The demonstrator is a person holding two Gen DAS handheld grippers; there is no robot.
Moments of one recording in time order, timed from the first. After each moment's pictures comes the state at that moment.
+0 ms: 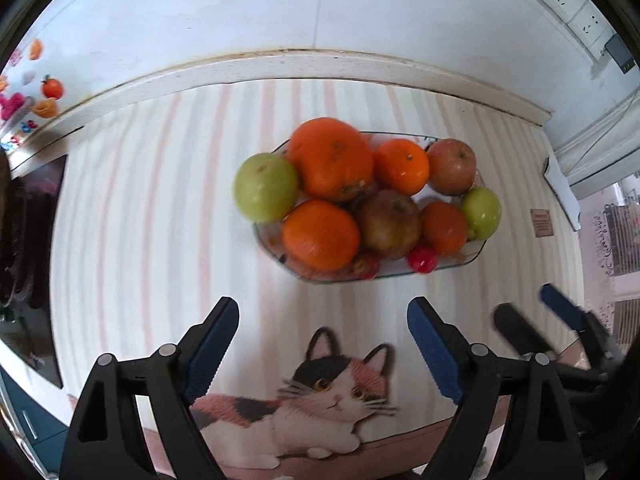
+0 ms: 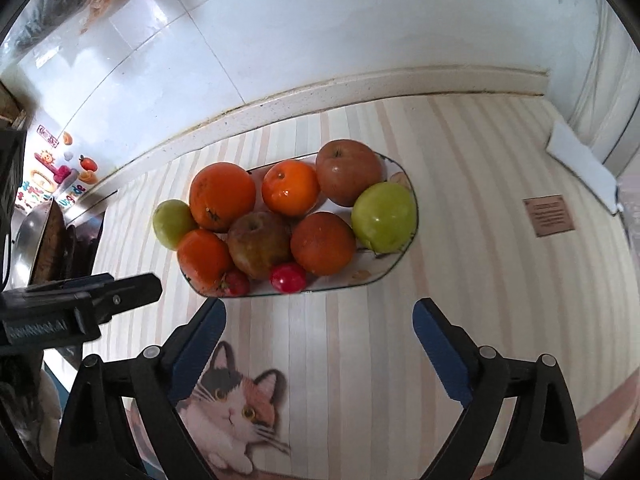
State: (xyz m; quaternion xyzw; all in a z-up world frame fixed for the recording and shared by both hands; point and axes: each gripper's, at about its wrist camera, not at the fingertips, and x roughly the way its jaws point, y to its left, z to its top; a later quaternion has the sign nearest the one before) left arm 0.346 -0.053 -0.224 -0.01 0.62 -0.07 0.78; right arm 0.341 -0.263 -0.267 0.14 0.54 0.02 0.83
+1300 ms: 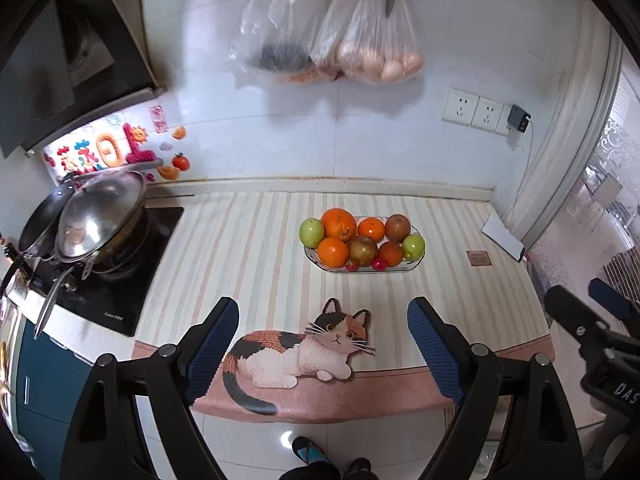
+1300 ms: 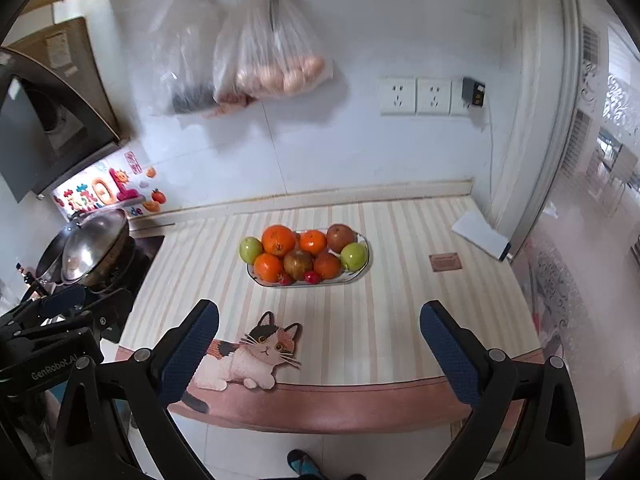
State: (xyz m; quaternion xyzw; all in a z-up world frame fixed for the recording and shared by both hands) left arm 0.098 -0.048 -0.025 -0.01 0.41 -0.02 0.91; right arm 0.096 -0.268 -0.021 0.07 0.39 0.01 0.92
